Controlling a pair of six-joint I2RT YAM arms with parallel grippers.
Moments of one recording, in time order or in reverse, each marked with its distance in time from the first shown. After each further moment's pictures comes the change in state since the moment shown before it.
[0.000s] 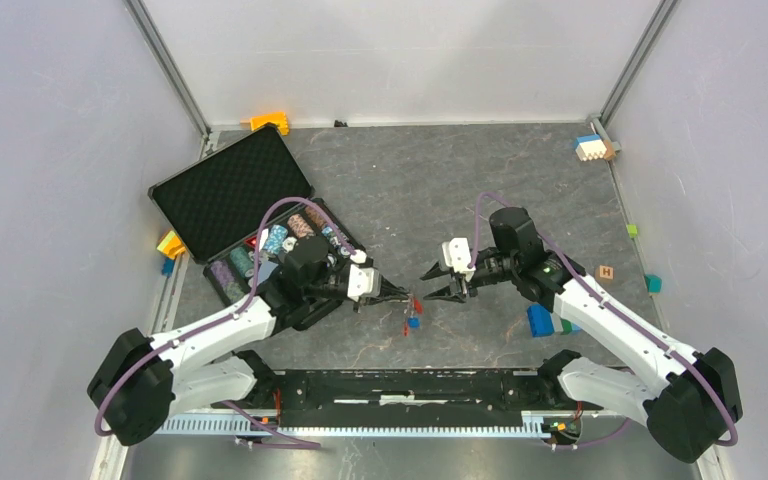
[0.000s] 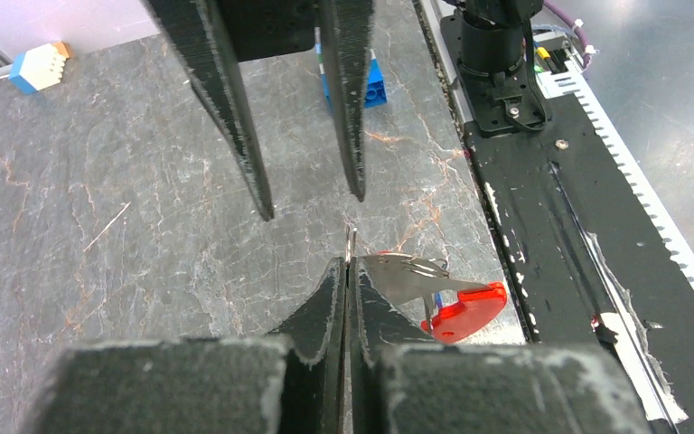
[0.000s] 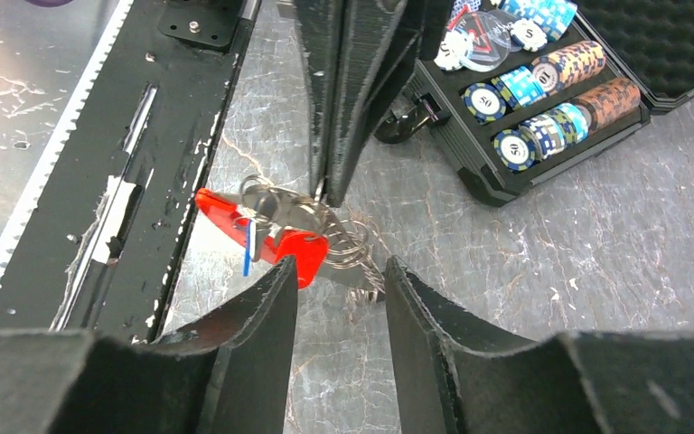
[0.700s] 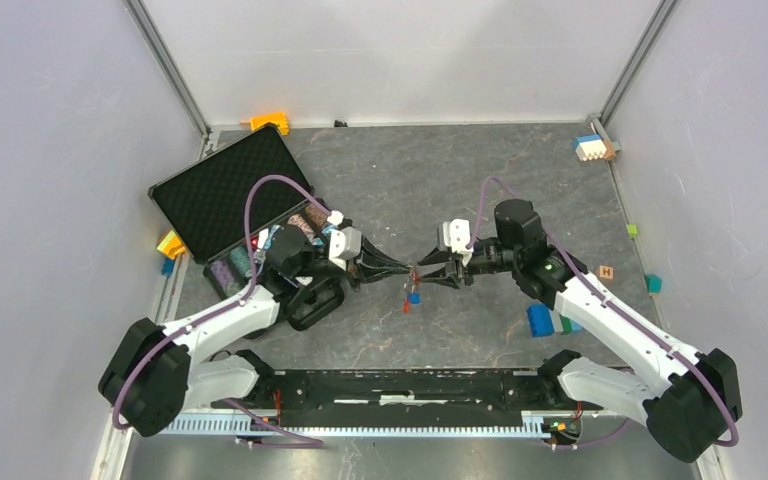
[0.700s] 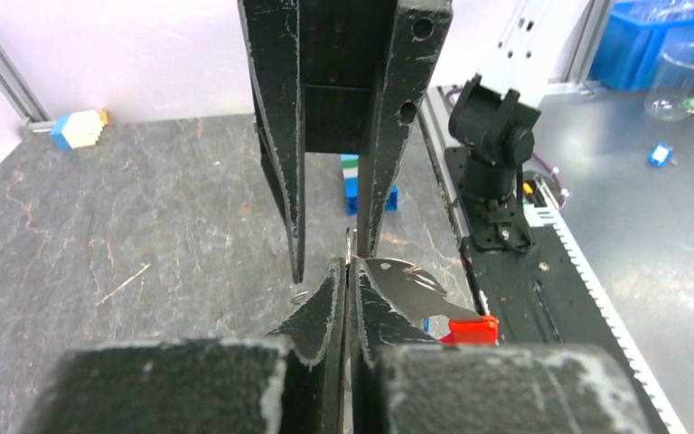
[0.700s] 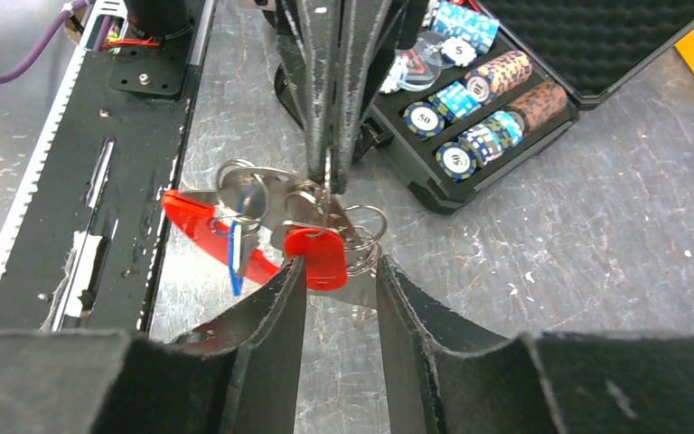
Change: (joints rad) left arm 0.127 0.089 0.030 0.412 0.112 -0.435; right arm 0.000 0.002 0.029 0.119 0.064 0.177
